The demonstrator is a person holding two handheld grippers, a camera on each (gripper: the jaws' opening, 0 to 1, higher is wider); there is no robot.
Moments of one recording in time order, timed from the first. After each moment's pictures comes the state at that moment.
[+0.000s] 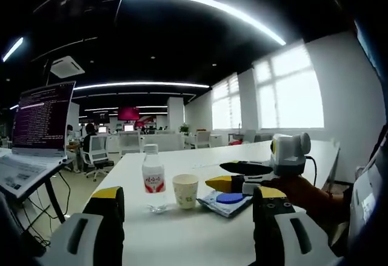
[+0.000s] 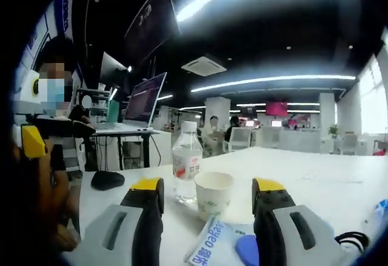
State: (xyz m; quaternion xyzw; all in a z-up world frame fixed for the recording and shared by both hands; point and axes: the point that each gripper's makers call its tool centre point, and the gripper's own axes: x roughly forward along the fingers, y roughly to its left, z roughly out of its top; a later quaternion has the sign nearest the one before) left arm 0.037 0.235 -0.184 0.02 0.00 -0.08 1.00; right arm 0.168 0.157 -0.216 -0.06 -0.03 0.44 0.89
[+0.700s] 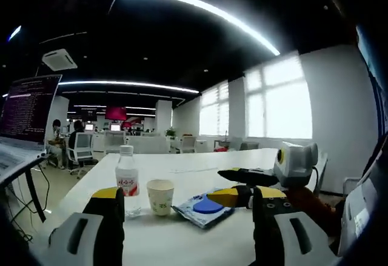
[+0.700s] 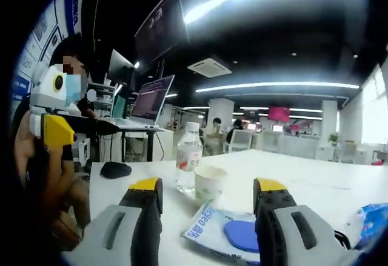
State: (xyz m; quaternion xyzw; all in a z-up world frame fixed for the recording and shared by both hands) left arm 0.052 0.191 -0.184 -0.03 -0.01 -0.14 0.99; right arm 0.148 0.115 -0.216 -0.06 -0.04 0.44 0.90
